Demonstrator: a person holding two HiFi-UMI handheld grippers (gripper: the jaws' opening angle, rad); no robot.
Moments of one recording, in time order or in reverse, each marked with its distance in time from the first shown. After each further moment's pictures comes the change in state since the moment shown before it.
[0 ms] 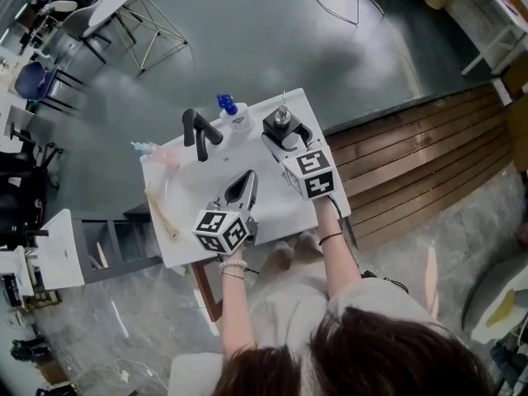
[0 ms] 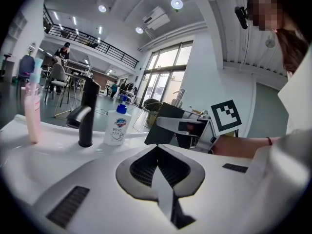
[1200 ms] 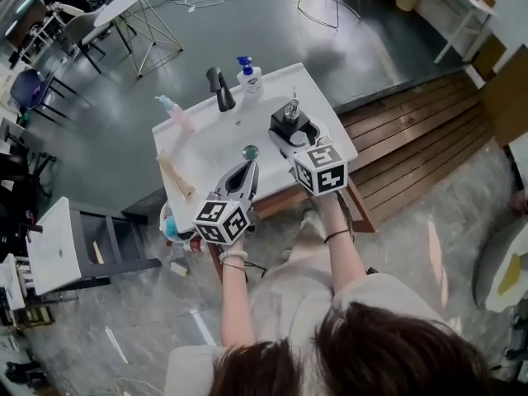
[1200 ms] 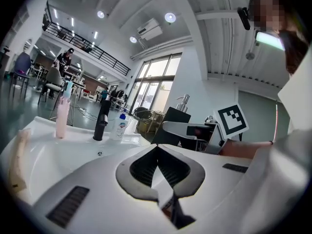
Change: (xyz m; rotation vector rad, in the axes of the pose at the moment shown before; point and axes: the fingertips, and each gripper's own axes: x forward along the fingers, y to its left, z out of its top) left arm -0.143 -0.016 -0.027 0.032 -0.099 -0.137; right arm -0.102 0.129 -0.010 -0.012 -0.063 -0.098
